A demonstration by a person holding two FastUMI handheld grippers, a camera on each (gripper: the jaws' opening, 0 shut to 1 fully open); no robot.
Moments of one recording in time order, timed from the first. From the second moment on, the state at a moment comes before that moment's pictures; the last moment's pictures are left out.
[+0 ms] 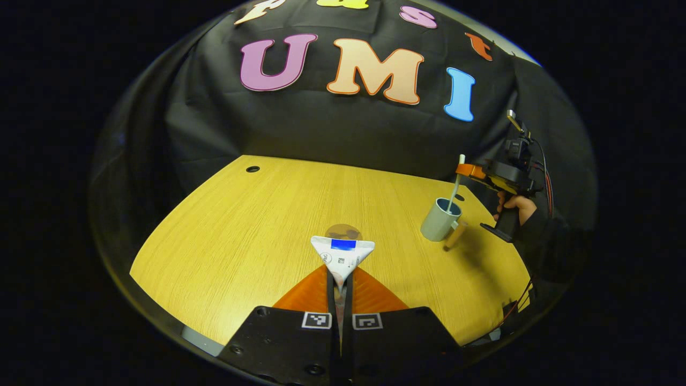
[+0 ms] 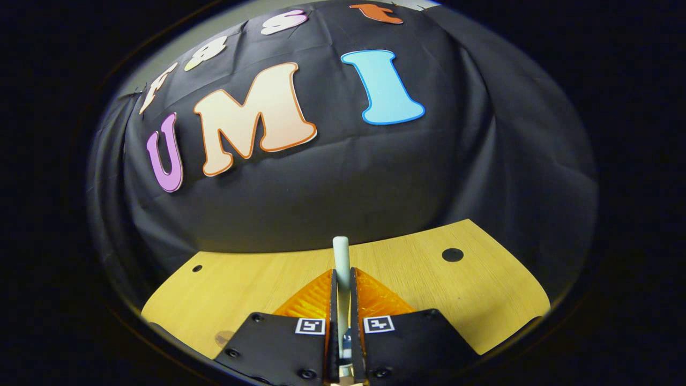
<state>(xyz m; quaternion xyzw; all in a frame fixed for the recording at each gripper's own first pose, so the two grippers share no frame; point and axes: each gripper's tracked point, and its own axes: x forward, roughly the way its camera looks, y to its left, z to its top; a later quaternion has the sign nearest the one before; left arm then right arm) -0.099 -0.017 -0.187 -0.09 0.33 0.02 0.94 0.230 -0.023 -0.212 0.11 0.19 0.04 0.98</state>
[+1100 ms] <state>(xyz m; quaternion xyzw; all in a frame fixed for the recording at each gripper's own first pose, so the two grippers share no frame) 0.044 -0.140 -0.133 -0.08 0.23 -0.15 0.96 0.085 -0.088 -0.258 0.09 0.26 0.03 0.96</state>
